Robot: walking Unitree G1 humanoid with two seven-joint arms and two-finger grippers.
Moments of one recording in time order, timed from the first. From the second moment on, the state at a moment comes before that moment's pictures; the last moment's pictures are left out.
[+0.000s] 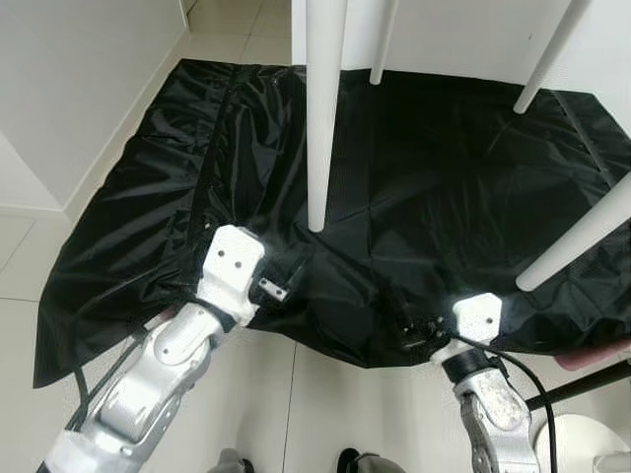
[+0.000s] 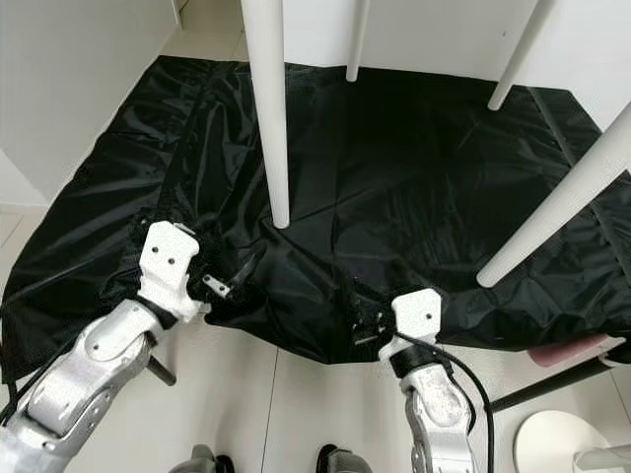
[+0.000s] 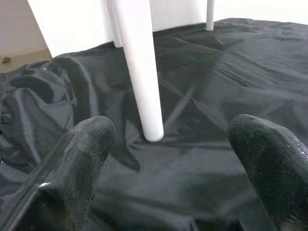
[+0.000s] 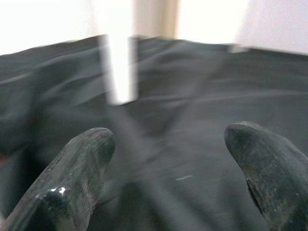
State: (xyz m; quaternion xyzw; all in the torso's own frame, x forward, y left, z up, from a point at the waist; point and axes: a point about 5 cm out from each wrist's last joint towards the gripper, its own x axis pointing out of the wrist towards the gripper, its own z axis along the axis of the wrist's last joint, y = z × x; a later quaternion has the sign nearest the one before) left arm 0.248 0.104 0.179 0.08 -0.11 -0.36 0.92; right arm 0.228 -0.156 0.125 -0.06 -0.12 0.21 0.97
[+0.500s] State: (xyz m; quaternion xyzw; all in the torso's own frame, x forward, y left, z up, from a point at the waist) left arm 0.210 0.116 0.149 0.10 -0.05 -0.50 0.86; right arm 0.193 -0.151 0.096 -0.09 0.01 0.46 0.89
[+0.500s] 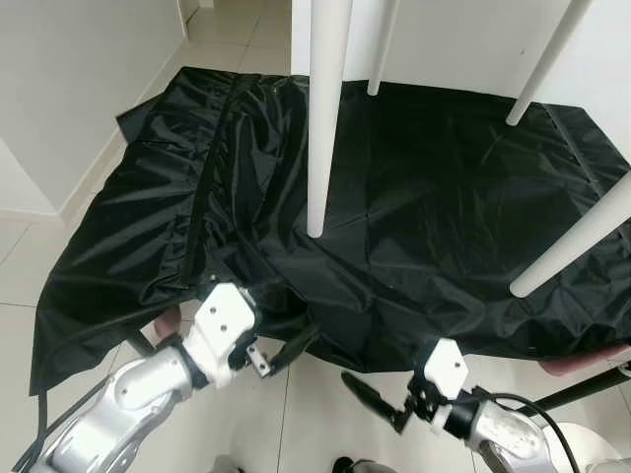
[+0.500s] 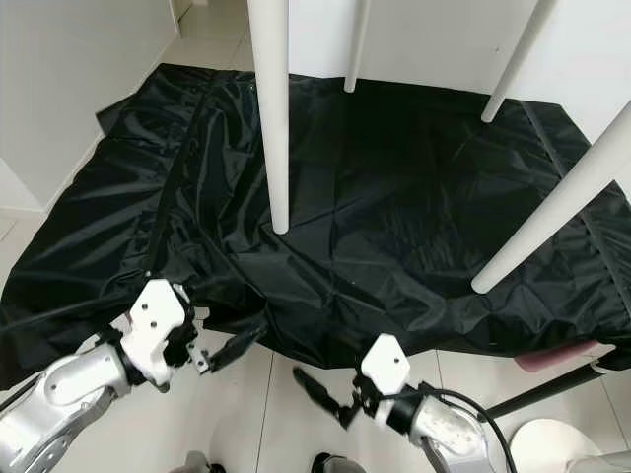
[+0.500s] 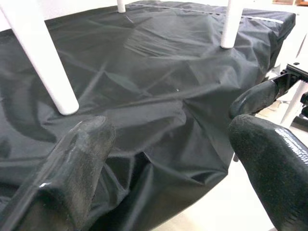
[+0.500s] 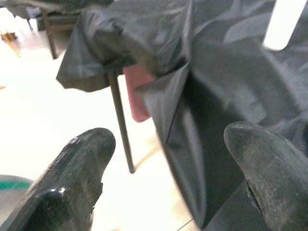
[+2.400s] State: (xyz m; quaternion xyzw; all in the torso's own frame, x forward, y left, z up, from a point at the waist) left arm 0.188 0.172 -0.081 0.05 0.46 -0.13 0.88; right arm 0.131 -0.219 -0.097 0.00 0.47 -0.07 0.88
